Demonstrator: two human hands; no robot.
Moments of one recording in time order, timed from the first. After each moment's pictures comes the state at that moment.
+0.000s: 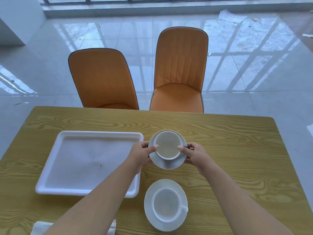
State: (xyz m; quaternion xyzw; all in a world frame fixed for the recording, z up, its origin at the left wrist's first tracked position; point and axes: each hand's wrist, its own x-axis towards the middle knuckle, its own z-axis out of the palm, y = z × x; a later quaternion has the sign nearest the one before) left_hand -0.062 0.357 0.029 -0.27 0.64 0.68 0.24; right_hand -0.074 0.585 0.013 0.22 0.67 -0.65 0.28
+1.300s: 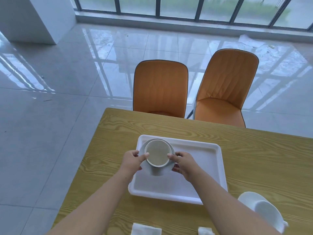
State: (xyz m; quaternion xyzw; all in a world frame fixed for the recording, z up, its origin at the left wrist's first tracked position) left_hand -0.013 -0.008 0.021 -0.34 0.66 0.66 0.14; right_hand -0.047 0.200 0.020 0.25 0.64 -0.66 0.31
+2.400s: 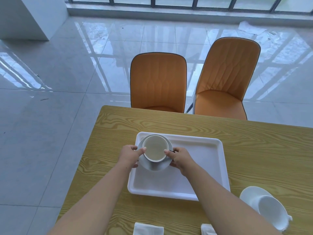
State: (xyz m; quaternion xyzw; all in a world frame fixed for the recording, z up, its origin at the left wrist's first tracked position) left_hand -0.038 -0.019 0.016 -0.37 0.72 0.56 0.20; right_hand -0.059 0.187 0.001 0.26 0.66 -0.64 0.31
